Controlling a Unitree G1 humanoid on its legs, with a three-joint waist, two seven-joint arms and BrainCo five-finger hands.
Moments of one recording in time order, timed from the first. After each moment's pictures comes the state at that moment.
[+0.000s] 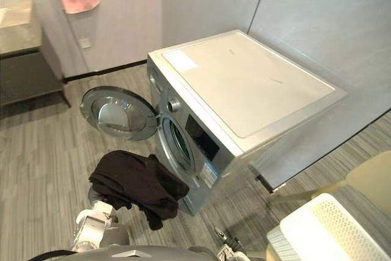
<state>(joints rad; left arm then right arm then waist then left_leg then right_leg) 0.35 -0.04 -0.08 0.11 -0.90 -0.07 -0.06 0.13 -0.06 -0.29 1.04 0.54 -0.04 -0.07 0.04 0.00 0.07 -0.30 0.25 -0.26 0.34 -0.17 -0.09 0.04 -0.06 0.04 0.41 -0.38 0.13</state>
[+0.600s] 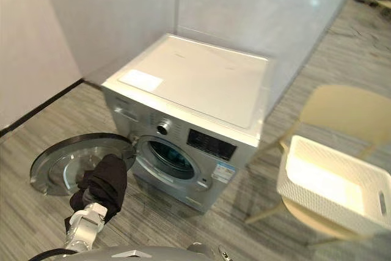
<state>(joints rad) 0.28 -0.01 -0.10 0.22 -0.88 -0.08 -0.06 0.19 -0.01 -0.44 1.04 0.56 -0.04 -0.04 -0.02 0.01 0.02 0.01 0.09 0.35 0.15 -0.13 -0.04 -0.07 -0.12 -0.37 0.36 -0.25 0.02</state>
